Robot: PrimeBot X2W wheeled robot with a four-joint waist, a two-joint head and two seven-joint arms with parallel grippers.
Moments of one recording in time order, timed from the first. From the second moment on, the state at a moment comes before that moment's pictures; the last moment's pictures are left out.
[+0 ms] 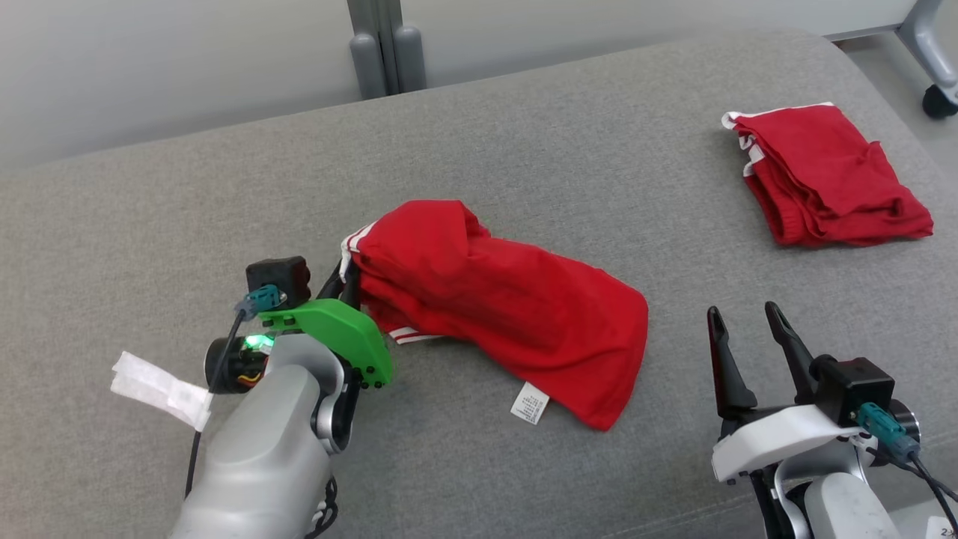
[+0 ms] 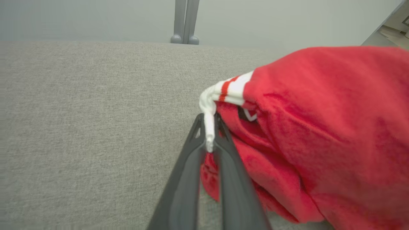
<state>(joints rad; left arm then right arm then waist) -0.67 0.06 -0.58 0.94 -0.74 0.04 -0.20 -0.06 -0.05 0.02 0.17 0.15 0.13 -0.20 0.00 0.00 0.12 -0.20</state>
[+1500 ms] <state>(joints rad) -0.04 0.11 -0.40 0.36 -0.50 0.13 -0.26 0.12 -0.05 0.02 0.19 0.16 0.13 -0.21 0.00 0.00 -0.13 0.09</state>
